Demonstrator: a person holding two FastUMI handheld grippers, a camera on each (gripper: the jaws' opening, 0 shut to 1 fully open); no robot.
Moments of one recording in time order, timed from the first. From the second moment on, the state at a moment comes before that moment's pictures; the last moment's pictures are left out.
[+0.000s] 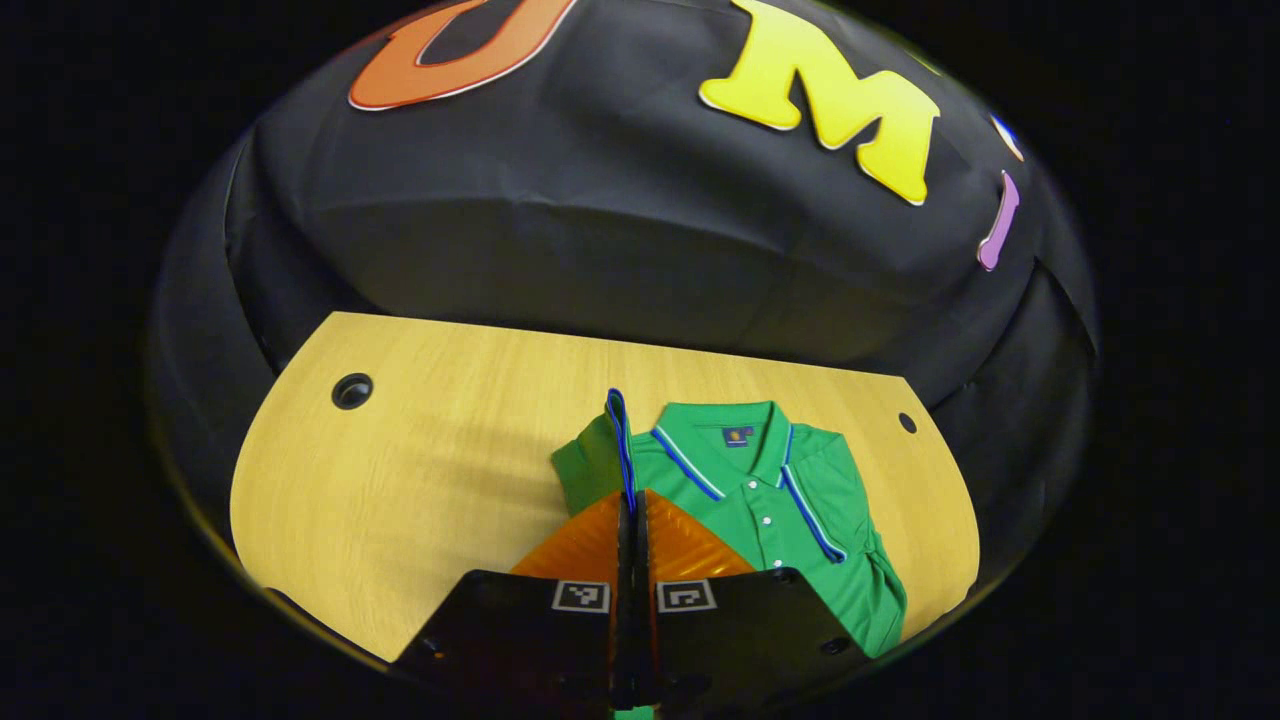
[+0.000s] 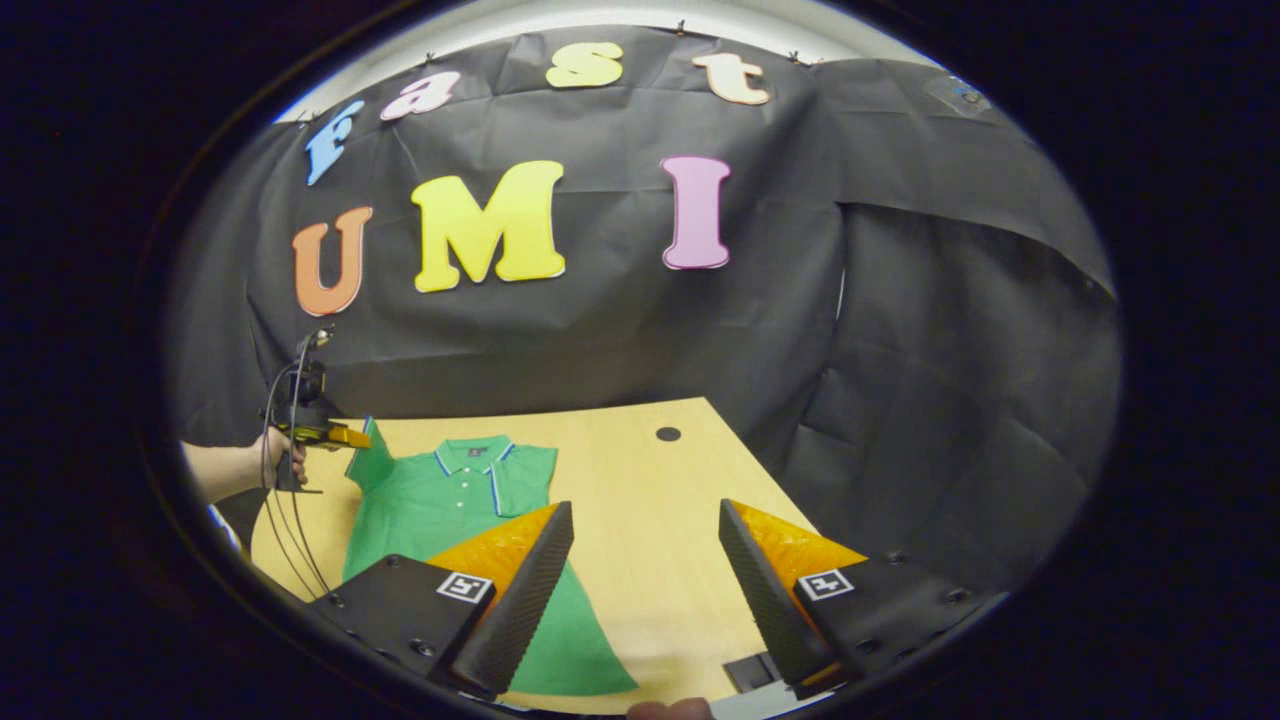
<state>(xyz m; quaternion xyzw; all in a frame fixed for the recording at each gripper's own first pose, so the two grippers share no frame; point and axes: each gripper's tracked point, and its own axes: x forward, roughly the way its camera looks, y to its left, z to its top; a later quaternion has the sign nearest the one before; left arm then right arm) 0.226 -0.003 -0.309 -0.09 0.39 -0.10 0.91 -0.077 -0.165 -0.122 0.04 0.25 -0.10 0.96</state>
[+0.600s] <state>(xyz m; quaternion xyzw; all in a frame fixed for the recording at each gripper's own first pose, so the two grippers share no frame) 0.207 -0.095 -0.310 -0.10 0.39 -0.14 0.91 -0.099 -0.198 -0.120 0.06 0.24 -0.13 0.96</state>
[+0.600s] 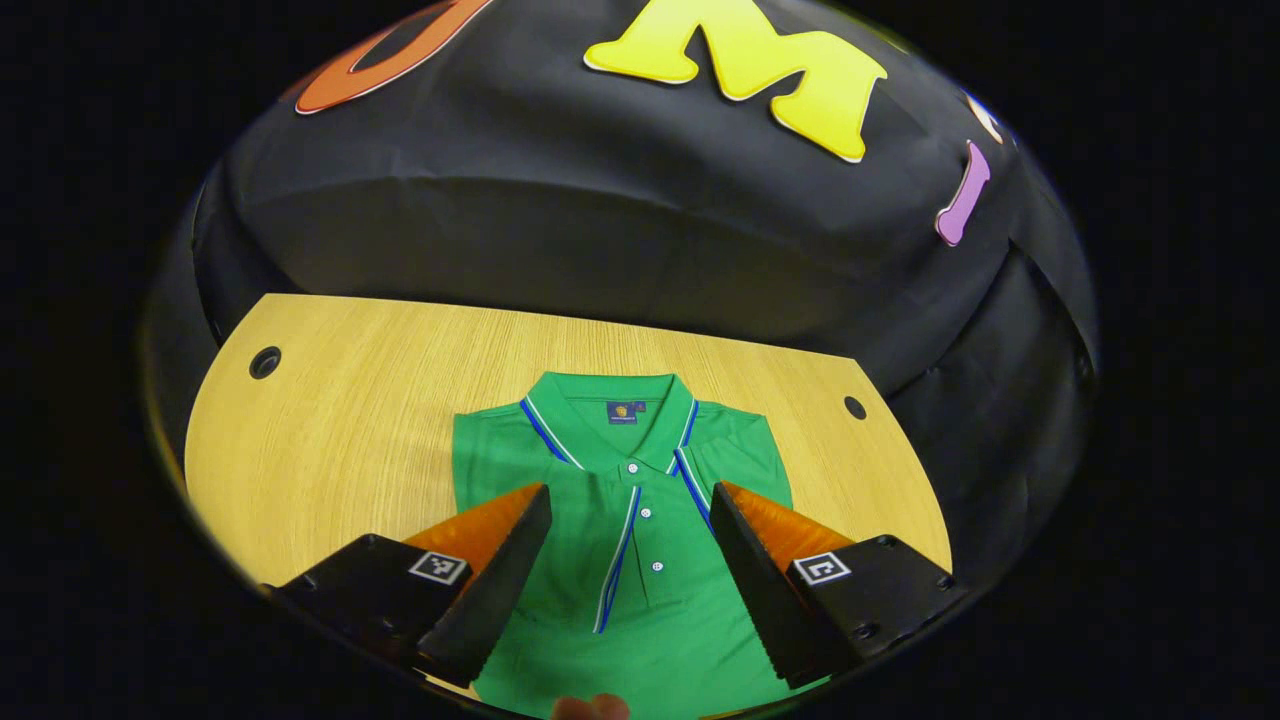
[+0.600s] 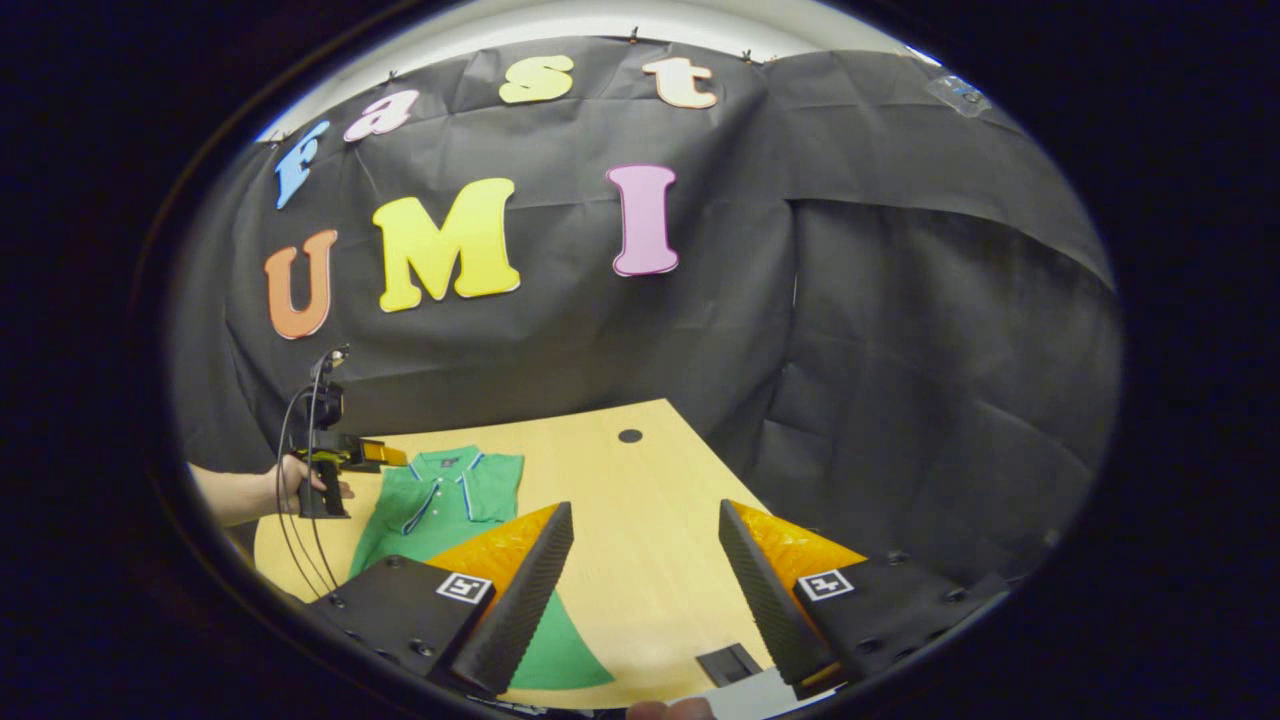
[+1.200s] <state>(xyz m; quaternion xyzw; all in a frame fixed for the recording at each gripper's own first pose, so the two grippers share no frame) 0.105 -0.041 -0.222 -0.06 0.31 -0.11 0.94 -0.036 -0.133 -0.144 0.05 0.26 0.01 0.96</state>
